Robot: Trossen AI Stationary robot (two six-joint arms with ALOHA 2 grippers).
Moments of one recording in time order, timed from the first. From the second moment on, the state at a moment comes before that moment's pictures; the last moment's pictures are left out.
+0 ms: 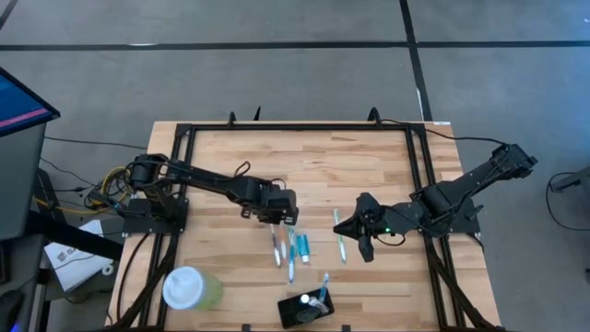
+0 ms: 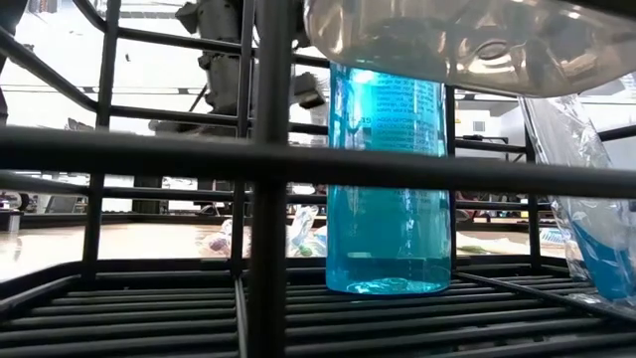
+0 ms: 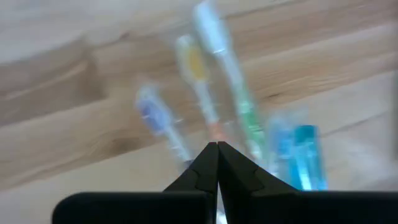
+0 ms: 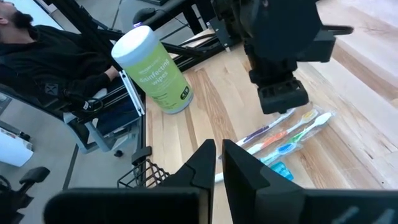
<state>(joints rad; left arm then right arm) -0.05 1.79 1.22 -0.70 -0.01 -1.40 0.50 1.20 1.05 -0.34 0.39 0.71</state>
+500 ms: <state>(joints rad) -0.03 1.80 1.26 -0.64 -0.03 -1.34 0.47 1.20 1.05 -0.34 0.39 0.70</state>
